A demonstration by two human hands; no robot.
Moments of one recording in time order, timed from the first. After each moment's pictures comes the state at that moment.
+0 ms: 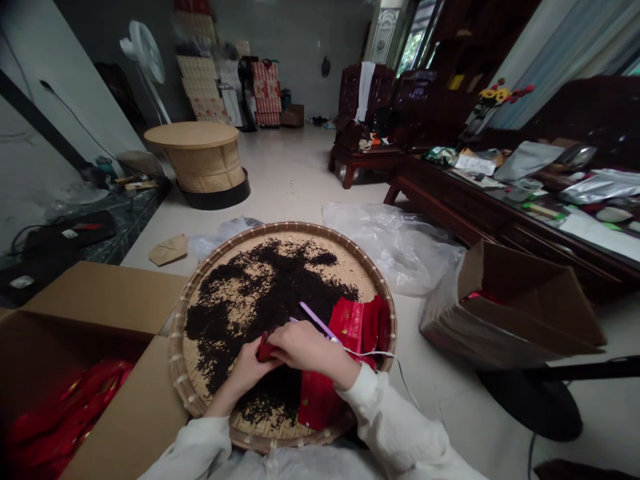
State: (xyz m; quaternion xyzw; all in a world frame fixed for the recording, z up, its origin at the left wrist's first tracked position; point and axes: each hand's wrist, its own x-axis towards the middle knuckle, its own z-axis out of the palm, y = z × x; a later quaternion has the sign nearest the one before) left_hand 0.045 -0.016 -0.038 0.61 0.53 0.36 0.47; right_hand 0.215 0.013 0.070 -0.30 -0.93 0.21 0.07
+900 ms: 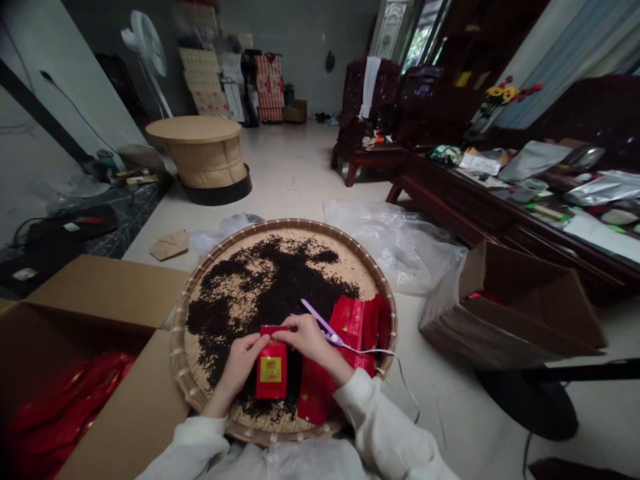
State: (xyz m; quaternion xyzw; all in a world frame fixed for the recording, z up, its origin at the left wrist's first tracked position) left_hand 0.045 -0.020 -0.011 0.46 0.53 0.43 0.56; right_hand 0.212 0.017 -0.001 -0.47 -0.61 0.55 0.32
